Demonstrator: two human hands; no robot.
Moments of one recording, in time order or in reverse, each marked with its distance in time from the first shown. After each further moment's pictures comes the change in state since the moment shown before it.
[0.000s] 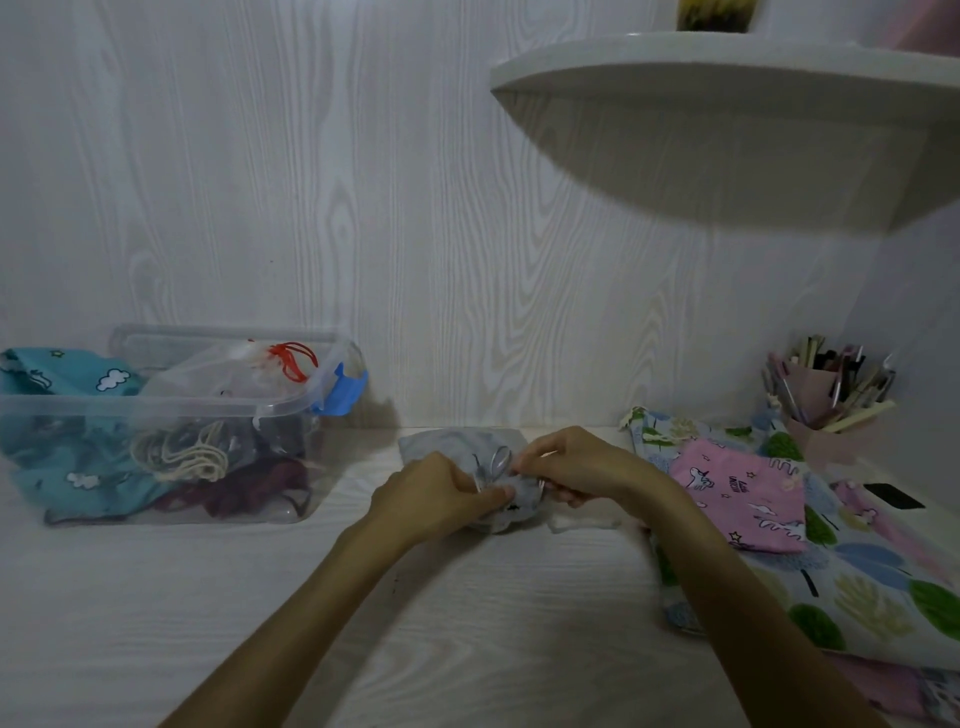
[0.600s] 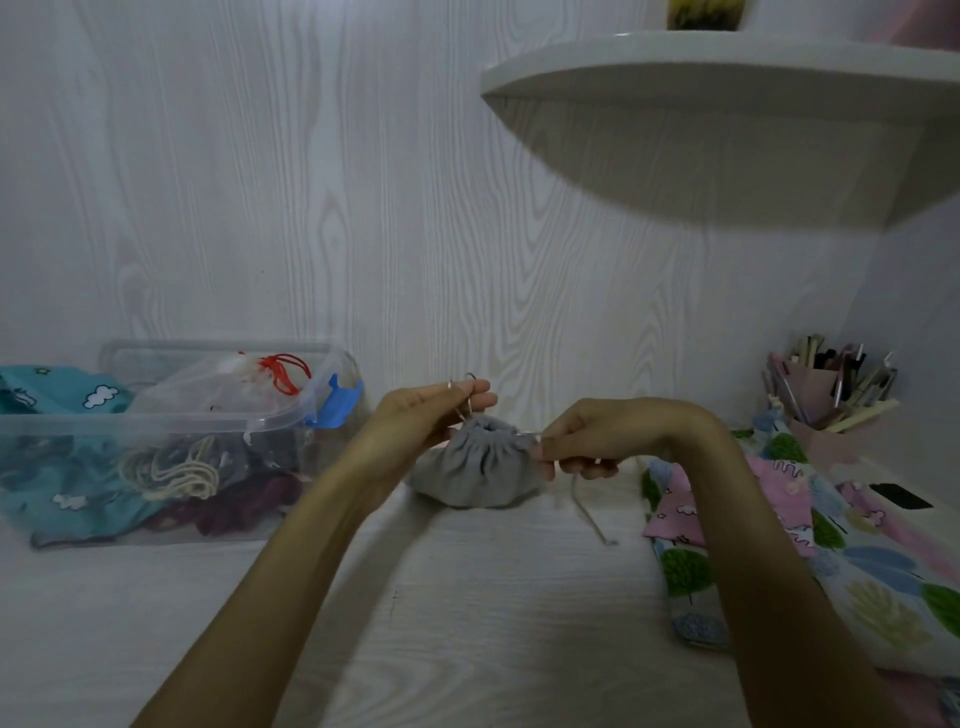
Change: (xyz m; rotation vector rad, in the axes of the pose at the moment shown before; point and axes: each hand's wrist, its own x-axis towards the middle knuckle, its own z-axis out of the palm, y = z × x) left_hand 0.016 0.015 -0.048 -0.944 -0.040 0.103; right_hand -0.018 -0.033 -0.045 -0.283 -0.277 -0.056
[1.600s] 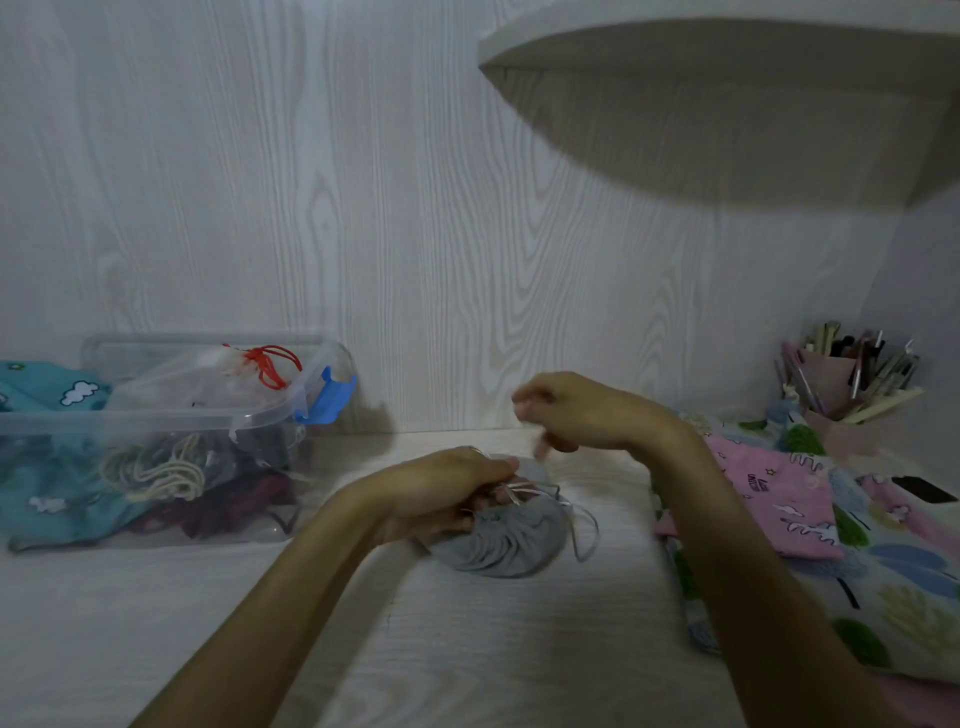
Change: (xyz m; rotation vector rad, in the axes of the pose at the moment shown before) left_hand 0.002 -0.030 0.020 0.263 -0.342 -0.405; right_hand 0.021 -0.012 0.017 0.026 0.285 -0.044
